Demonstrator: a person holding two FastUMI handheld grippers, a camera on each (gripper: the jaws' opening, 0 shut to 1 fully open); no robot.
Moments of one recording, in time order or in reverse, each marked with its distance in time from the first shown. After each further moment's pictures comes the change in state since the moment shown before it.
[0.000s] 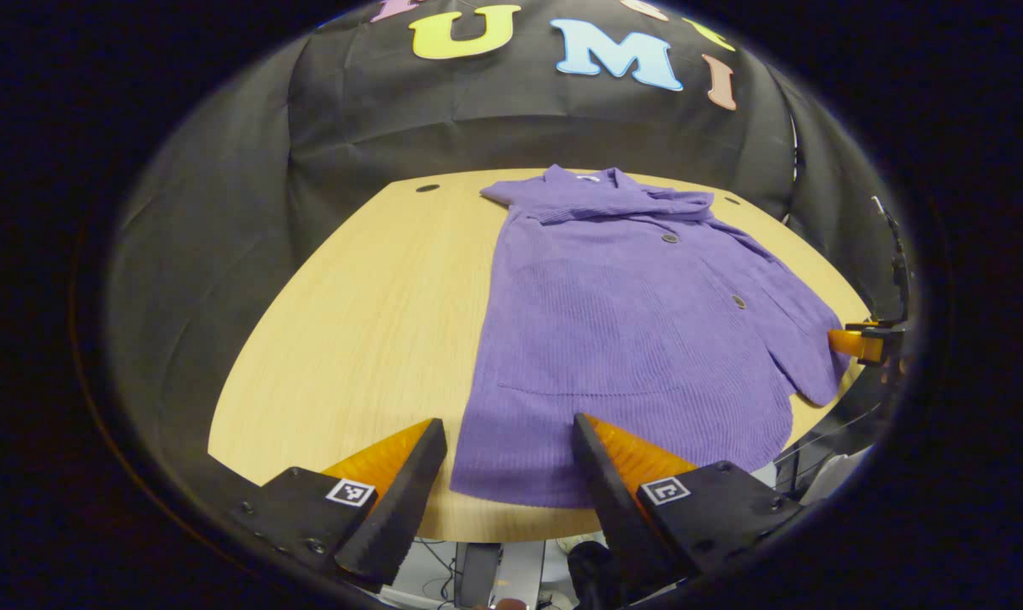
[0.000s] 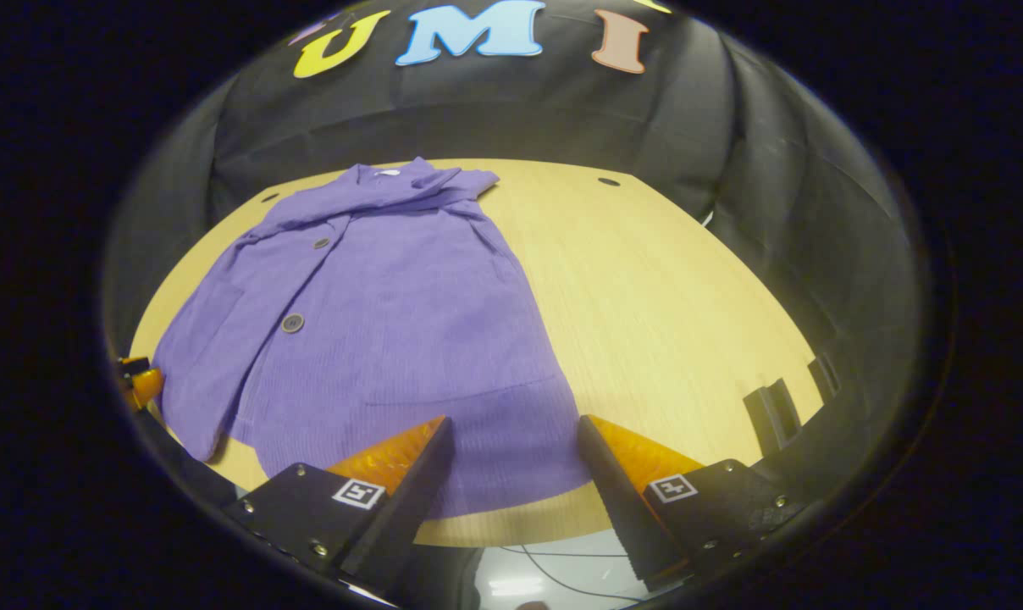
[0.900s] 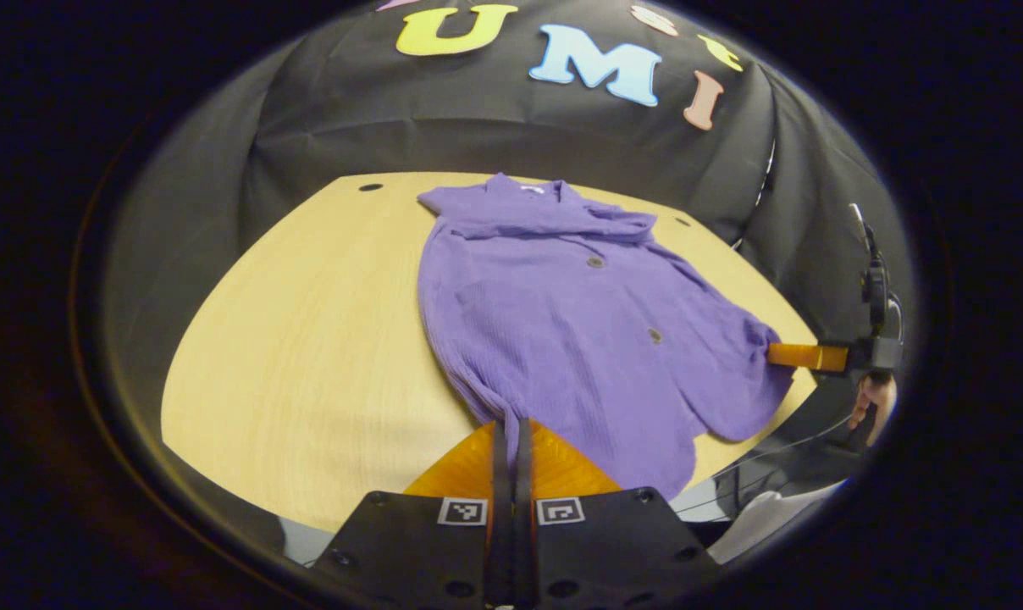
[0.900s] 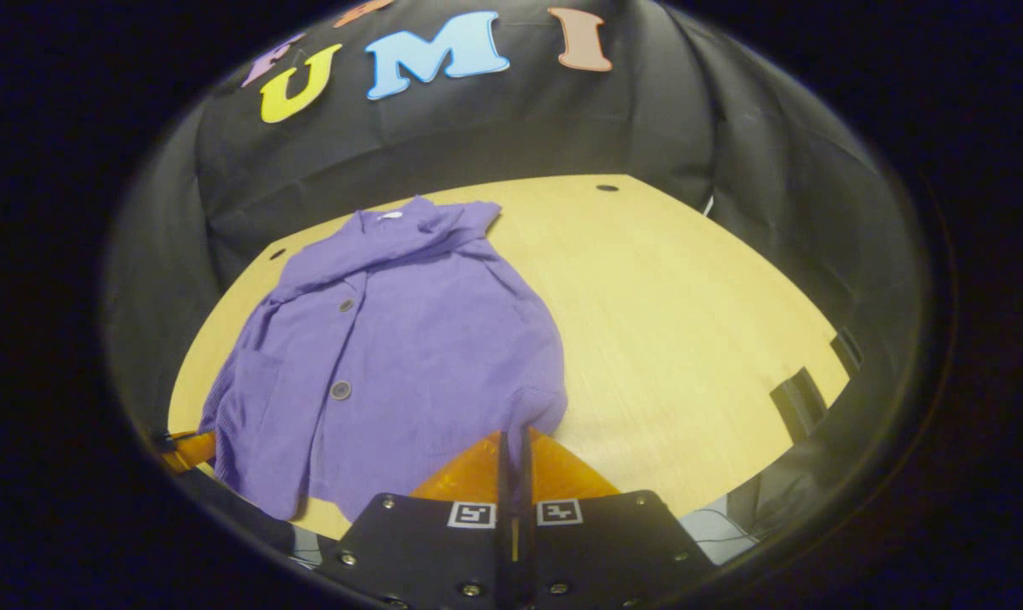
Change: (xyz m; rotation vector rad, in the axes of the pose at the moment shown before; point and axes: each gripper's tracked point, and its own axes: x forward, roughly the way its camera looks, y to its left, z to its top) left arm -0.021 -0.079 0.045 -0.102 -0.029 -0.230; right arm -0.029 0.028 0.060 0.052 -0.100 0.064
